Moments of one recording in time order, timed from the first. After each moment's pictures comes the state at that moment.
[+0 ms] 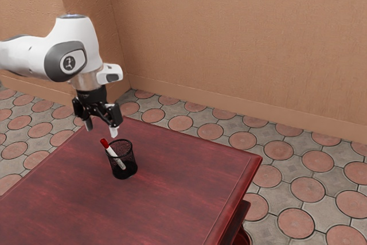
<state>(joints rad) -0.65 -0.11 0.68 -2.15 0.03 1.97 -0.03</state>
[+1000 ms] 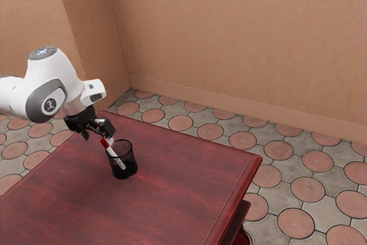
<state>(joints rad) -0.62 -0.20 0.75 -2.44 0.13 2.49 -0.08</state>
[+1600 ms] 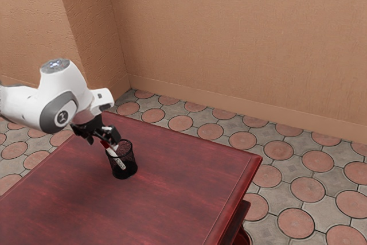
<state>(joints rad) -0.66 -0.08 0.78 -2.44 0.11 2.60 -0.09</state>
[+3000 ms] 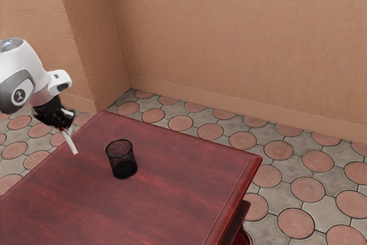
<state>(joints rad) -0.43 -0.24 0.76 -2.42 0.24 2.45 -0.11</state>
